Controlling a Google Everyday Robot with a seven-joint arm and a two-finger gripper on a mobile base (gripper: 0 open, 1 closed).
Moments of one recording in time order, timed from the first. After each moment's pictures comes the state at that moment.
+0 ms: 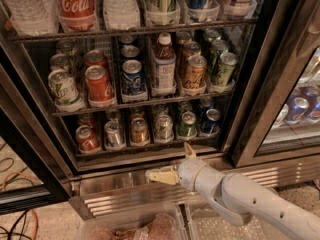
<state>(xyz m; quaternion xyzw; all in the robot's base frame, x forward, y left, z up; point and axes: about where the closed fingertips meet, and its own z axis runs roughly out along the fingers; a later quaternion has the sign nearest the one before) 0.536 -0.031 0.612 -0.27 0.77 0.24 0.53</state>
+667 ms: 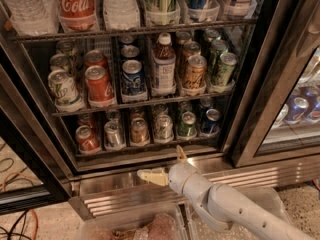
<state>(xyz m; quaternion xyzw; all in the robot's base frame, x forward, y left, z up) 0.548 -0.005 0.587 -0.23 0.75 0.26 0.57</state>
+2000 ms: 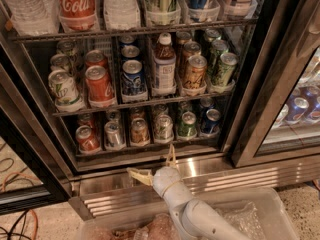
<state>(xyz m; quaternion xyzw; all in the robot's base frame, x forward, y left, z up) 0.567 0.023 0.574 -0.20 0.69 0.16 0.68</state>
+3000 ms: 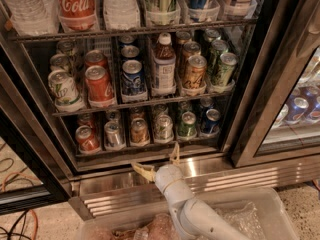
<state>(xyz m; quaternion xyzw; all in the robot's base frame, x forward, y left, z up) 0.583 0.006 0.569 -0.17 0.70 0.12 0.68</state>
